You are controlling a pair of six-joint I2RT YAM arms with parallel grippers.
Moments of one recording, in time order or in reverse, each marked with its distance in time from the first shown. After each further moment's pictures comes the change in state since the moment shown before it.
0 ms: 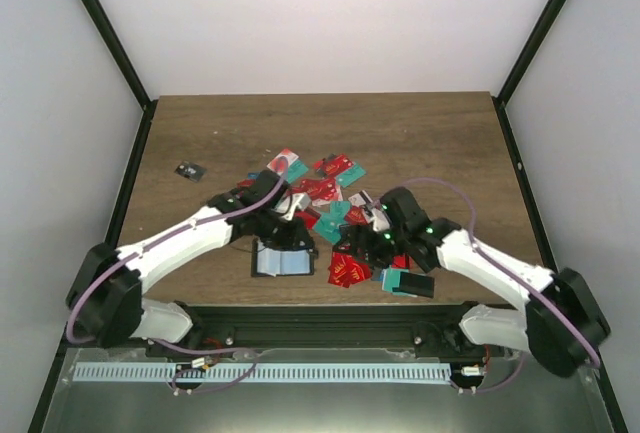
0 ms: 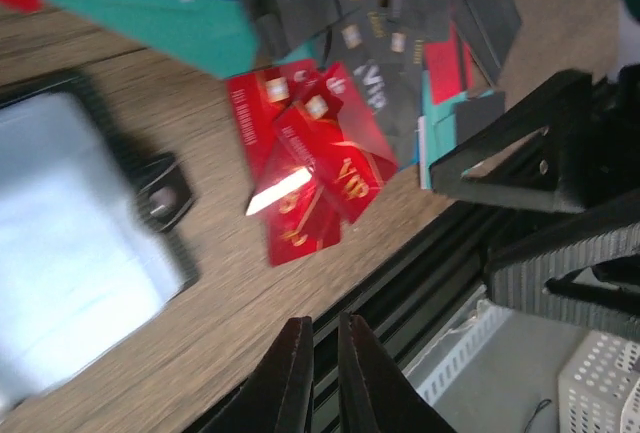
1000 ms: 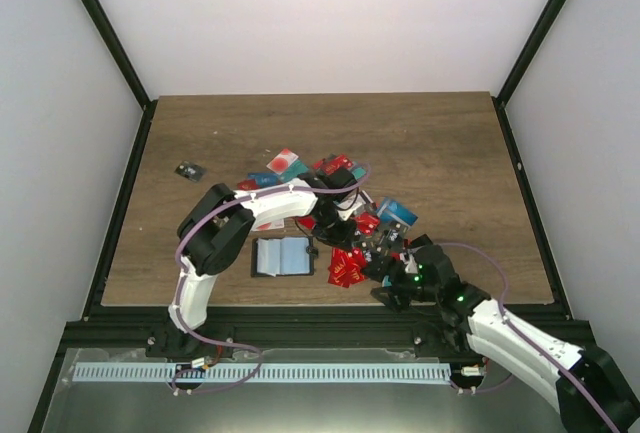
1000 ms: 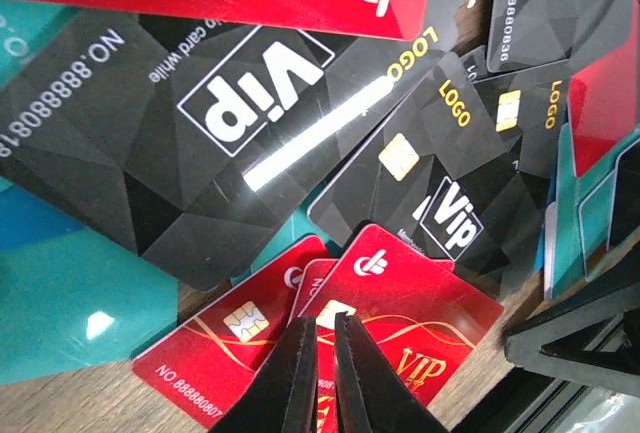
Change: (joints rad) left arm -0.168 0.742 0.570 -0.134 -0.049 0.214; right arm -0.045 -0.603 -0.681 0.347 0.097 0.640
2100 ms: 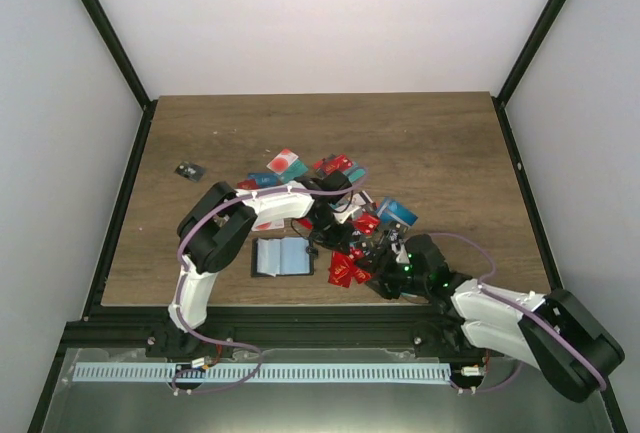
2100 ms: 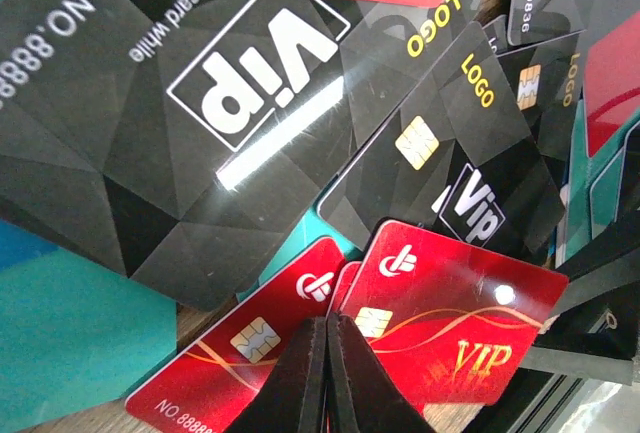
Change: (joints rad) left arm 0.021 0.016 -0.061 0.059 0.052 0.048; right arm 0.000 0.383 0.050 0.329 0.021 -0.029
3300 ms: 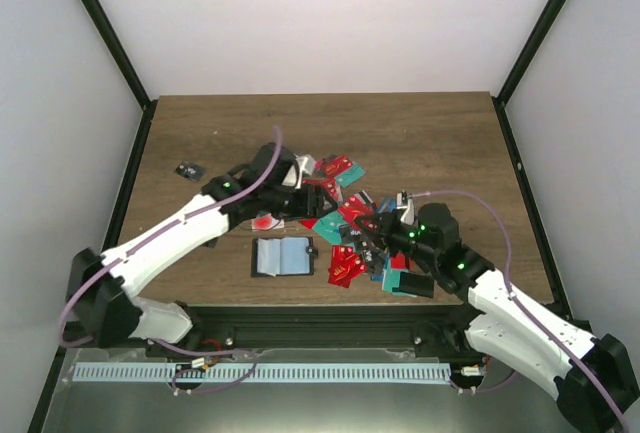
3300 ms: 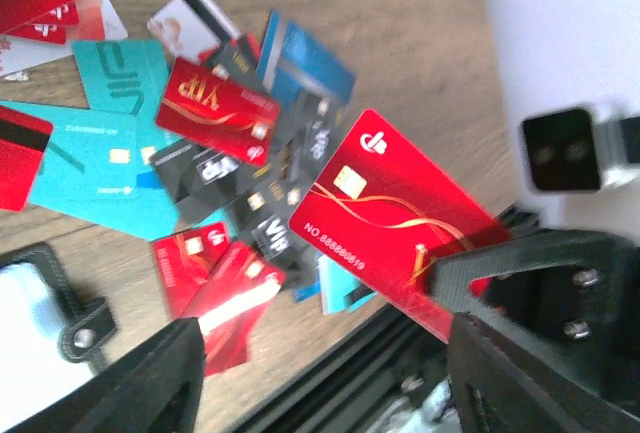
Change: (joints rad) left arm 0.062 -0.664 -0.196 0.079 -0.159 -0.381; right arm -0.002 -0.245 0.345 -0.293 0.134 -0.117
